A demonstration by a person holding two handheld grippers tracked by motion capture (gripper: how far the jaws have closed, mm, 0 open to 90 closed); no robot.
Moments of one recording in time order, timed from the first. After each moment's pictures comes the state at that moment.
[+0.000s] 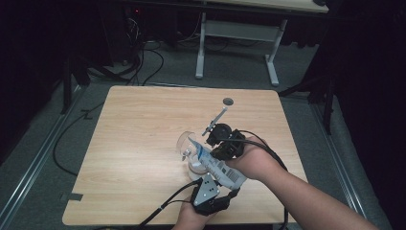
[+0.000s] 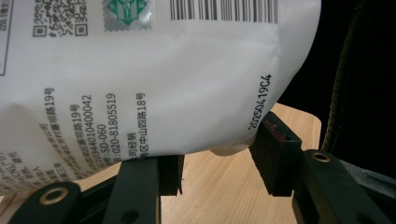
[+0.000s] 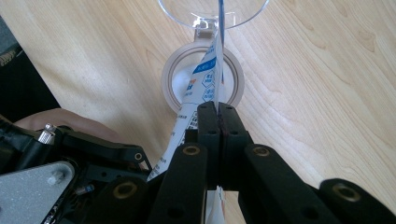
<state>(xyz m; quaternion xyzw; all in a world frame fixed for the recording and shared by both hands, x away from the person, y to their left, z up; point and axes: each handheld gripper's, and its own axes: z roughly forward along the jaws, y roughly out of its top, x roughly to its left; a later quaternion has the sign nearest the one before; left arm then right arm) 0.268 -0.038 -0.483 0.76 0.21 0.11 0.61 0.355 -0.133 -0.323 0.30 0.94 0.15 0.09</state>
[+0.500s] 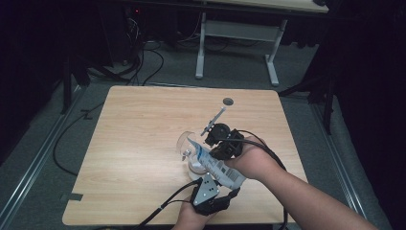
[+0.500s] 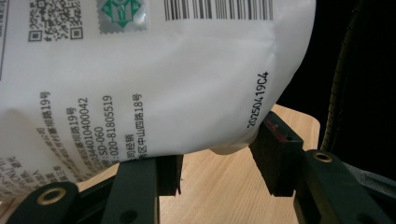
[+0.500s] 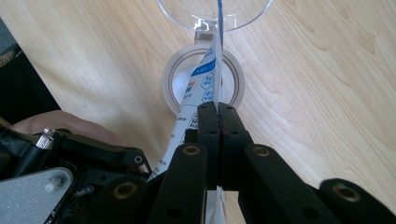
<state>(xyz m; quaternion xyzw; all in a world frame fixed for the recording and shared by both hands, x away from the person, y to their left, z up) 0.268 -0.037 -0.482 0.76 0.21 0.11 0.61 0.356 -0.130 -0.324 0.30 0.94 0.14 0.09</state>
